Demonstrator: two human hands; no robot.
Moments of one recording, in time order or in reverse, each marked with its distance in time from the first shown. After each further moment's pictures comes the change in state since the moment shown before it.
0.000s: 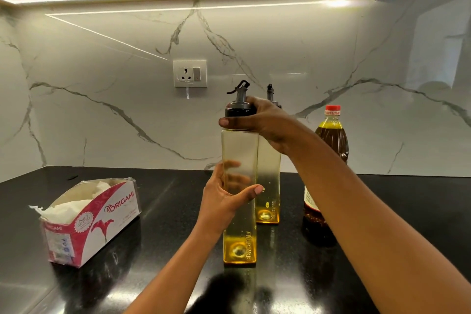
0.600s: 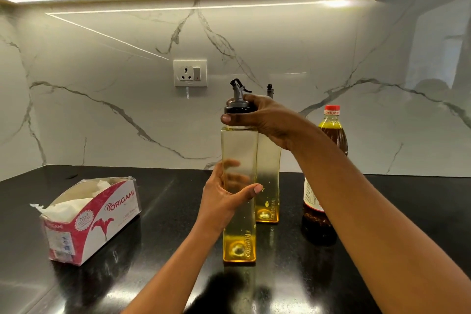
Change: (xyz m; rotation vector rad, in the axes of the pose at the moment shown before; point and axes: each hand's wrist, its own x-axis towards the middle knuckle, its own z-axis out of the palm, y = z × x) left_hand 0.001 -0.001 -0.001 -0.008 -0.014 -0.003; right_hand 0.002 -0.004 -0.006 0.028 -0.065 -0.006
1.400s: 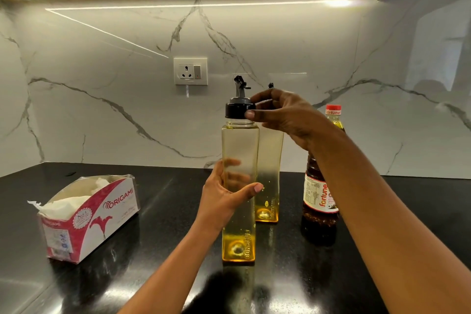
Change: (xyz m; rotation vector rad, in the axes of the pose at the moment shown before) left_hand 0.001 -0.001 -0.001 -0.004 -0.012 0.018; right_hand -0.015 0.008 -0.025 0.013 0.135 -0.045
